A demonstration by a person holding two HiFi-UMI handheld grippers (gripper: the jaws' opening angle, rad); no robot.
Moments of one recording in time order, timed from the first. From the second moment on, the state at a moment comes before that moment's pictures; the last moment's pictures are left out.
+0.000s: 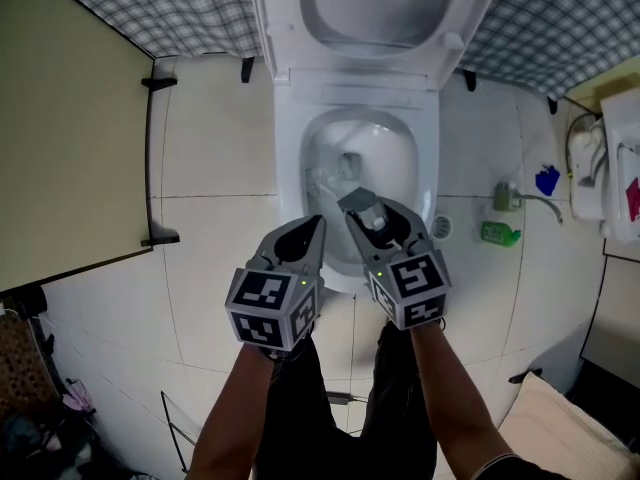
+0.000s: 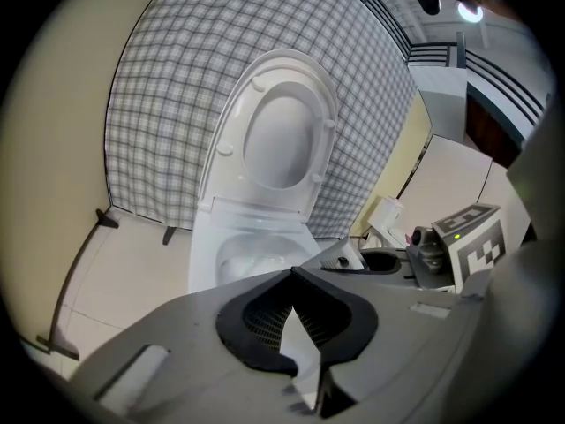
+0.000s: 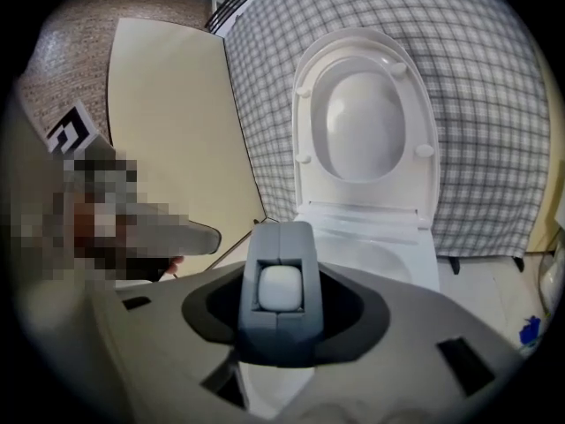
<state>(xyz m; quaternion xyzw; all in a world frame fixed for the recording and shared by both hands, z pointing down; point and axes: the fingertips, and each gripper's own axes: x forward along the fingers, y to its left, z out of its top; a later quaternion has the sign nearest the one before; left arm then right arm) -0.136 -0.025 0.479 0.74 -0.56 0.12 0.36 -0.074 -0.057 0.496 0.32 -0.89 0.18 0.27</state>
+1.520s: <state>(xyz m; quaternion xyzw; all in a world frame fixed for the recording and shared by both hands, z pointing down) -0.135 -0.009 0.503 0.72 -0.57 0.13 0.37 -0.064 -0.005 0.486 0.28 -0.90 0.19 0.28</state>
